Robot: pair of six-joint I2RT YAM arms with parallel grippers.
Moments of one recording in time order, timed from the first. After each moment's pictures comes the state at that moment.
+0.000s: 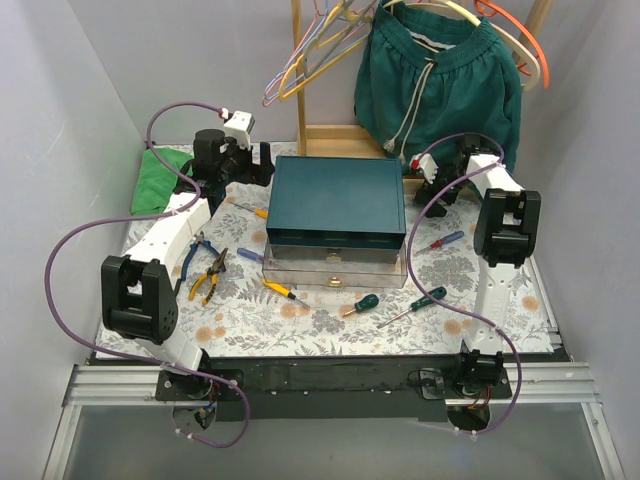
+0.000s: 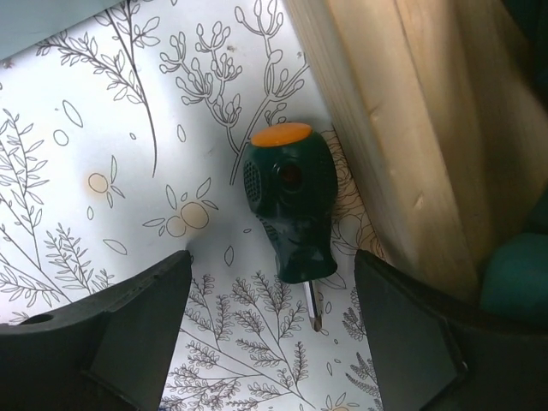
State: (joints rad) left arm -0.20 1.60 1.31 -0.08 0.22 0.00; right arm -0.04 2.29 1.88 -0.86 -0.49 -1.14
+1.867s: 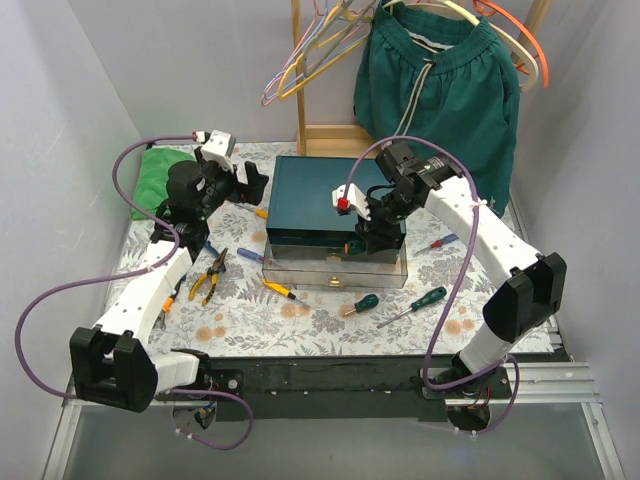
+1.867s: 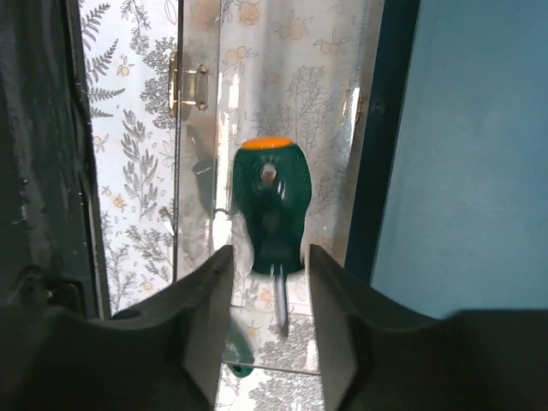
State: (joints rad) left arm -0.20 1.23 1.00 0.09 0.27 -0.04; right arm 0.56 1.64 1.66 -1.28 -0.58 -0.98
